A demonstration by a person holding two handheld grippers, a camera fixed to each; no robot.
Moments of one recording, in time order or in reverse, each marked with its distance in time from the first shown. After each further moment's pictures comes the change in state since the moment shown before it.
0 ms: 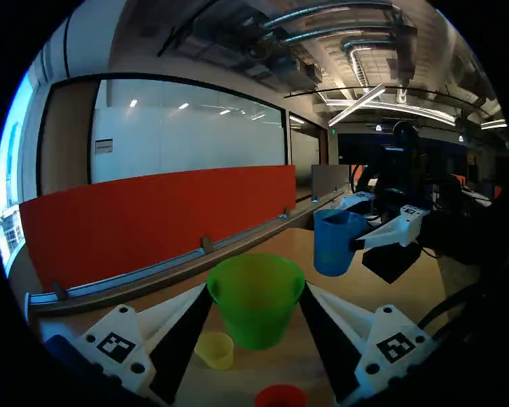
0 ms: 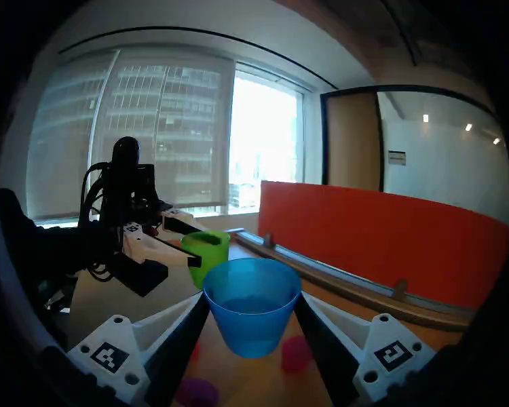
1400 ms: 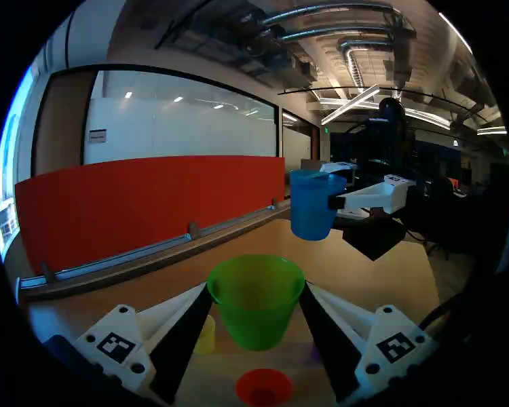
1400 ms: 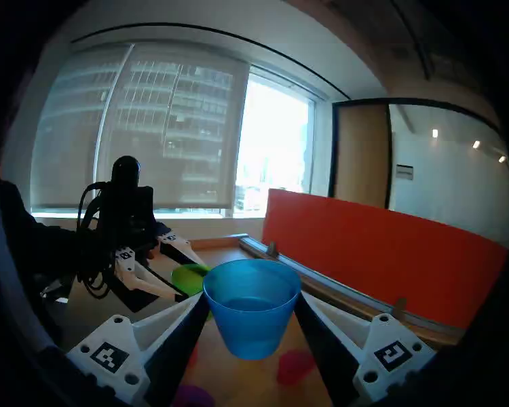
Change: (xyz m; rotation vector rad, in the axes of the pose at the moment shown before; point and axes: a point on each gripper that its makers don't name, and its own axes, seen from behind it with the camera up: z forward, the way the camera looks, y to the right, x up) left arm -0.043 0.021 -0.013 -0.051 -0.019 -0.028; right arm 0.017 -0.006 0.010 0.026 0.013 -0.085
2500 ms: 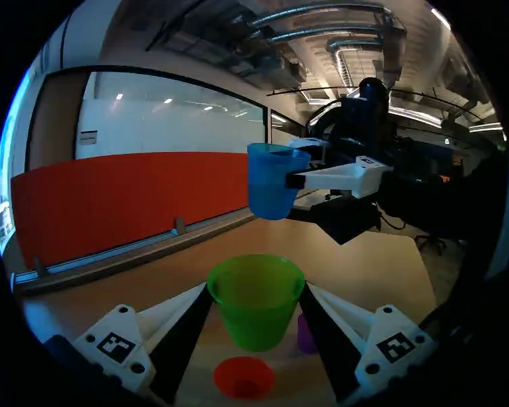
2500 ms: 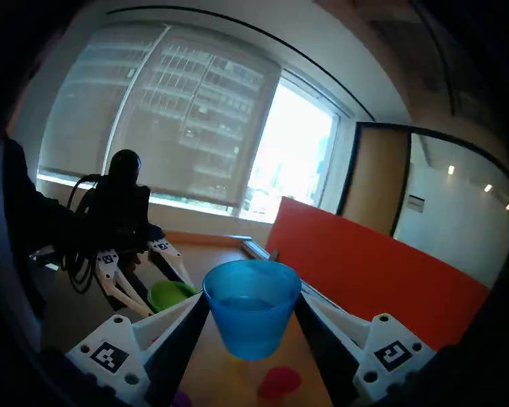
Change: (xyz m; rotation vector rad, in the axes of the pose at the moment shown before) left arm -0.027 0.031 -0.006 -0.056 0.011 0.015; right arm 0.009 -0.008 0.024 0.035 0.009 -0.188
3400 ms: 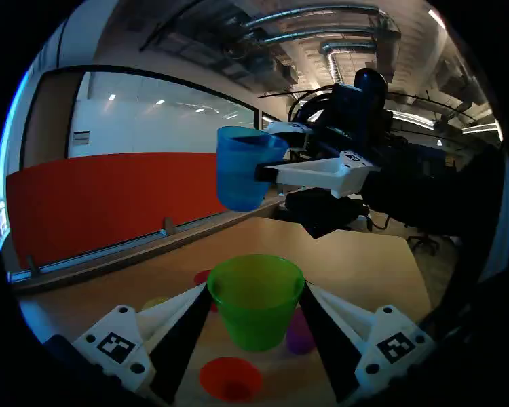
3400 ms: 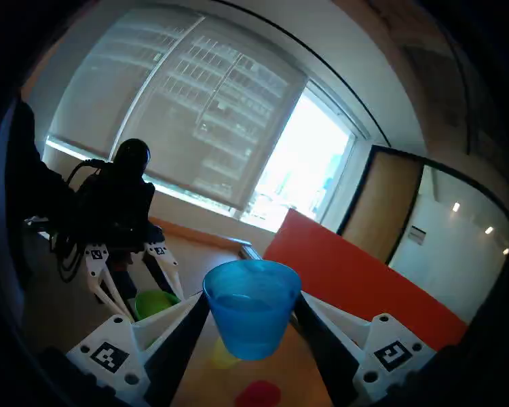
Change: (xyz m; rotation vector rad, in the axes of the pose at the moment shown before) left arm -0.003 0.017 0.005 -0.050 0.013 0.002; right arm 0.011 -0.009 0.018 0.008 0.014 -0.173
